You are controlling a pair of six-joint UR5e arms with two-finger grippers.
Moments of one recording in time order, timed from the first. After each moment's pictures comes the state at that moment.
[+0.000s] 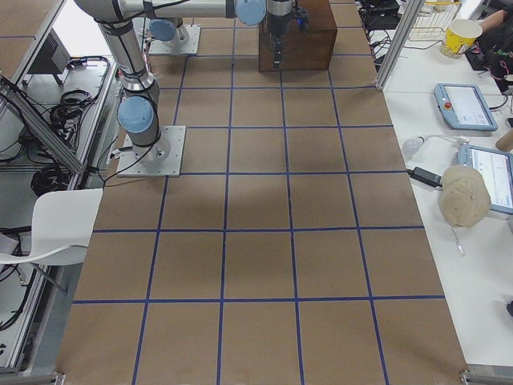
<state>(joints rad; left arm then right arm) -1.57 -1.62 -1.43 -1.68 1.60 0.06 1.66 -1.53 1.57 -1.60 -1.60 0.06</state>
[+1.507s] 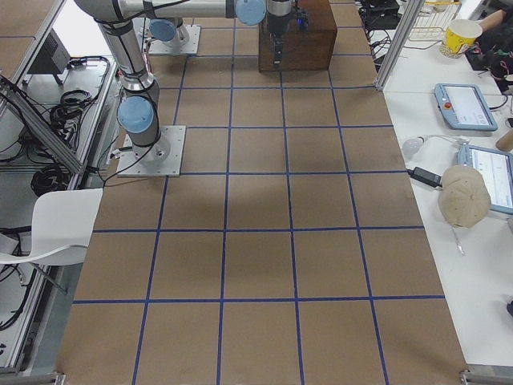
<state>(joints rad) -1.57 -1.61 -1.45 -1.67 1.61 0.07 1.66 -1.53 1.57 -1.60 -1.60 0.06</state>
